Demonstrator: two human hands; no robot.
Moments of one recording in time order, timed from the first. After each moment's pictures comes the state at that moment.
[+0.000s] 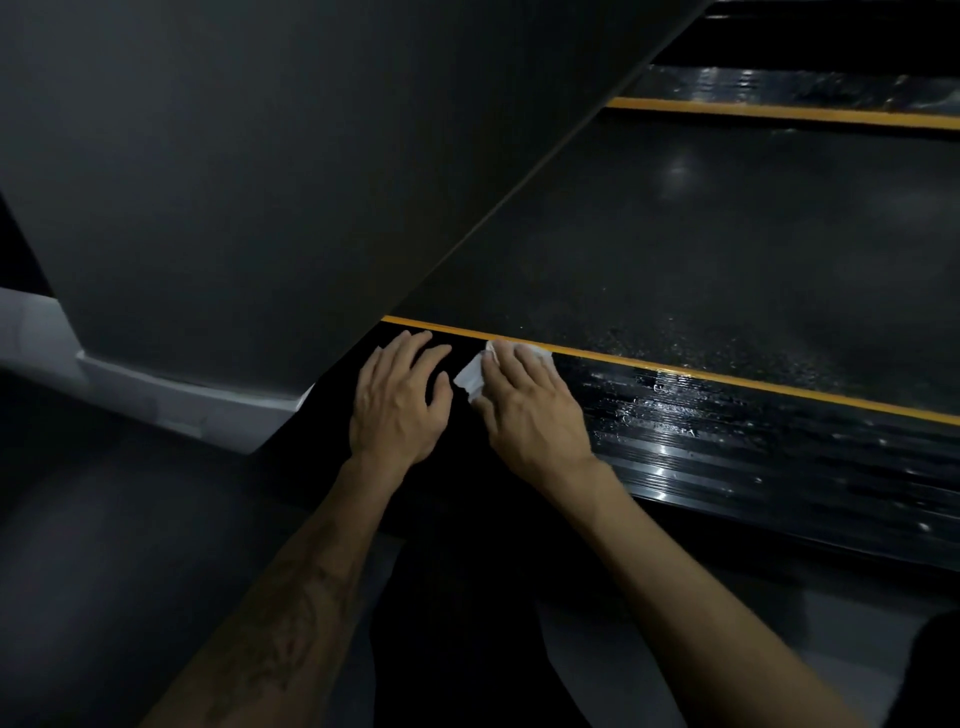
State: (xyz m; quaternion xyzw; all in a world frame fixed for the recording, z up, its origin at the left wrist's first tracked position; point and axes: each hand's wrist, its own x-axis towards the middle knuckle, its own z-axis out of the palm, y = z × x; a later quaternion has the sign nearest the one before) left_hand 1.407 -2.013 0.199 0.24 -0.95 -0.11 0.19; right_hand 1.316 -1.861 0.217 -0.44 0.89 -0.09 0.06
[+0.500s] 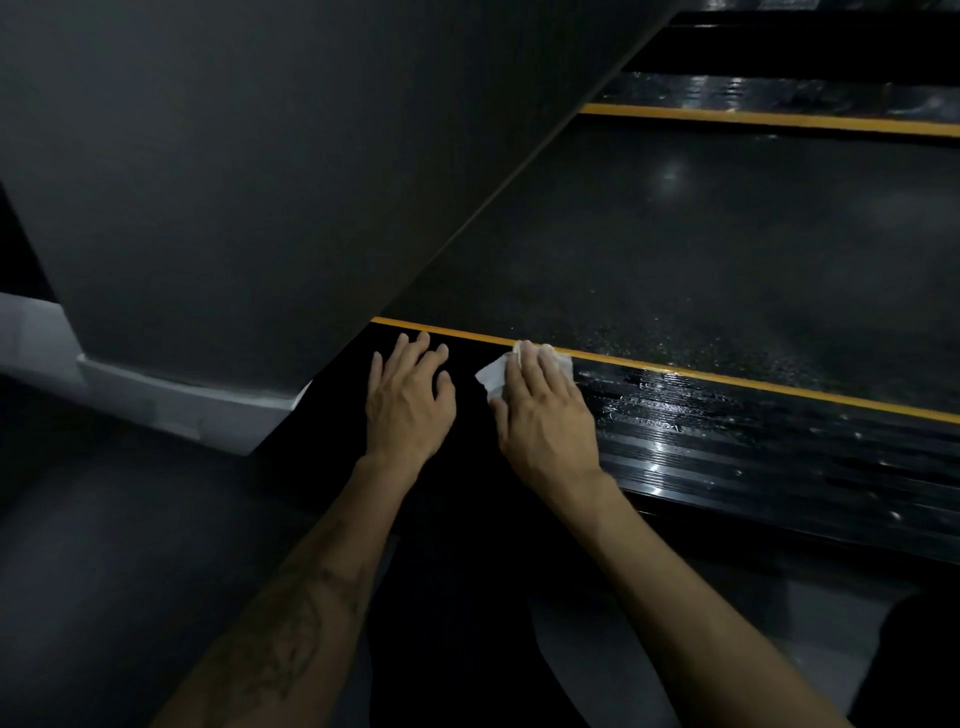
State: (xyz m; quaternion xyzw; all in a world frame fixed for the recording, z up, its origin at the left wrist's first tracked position) left_hand 1.395 -1.995 0.200 0.30 -0.93 -0.17 0.16; right_hand 1.318 -1.840 0.212 -0.38 0.92 -0.10 0.05
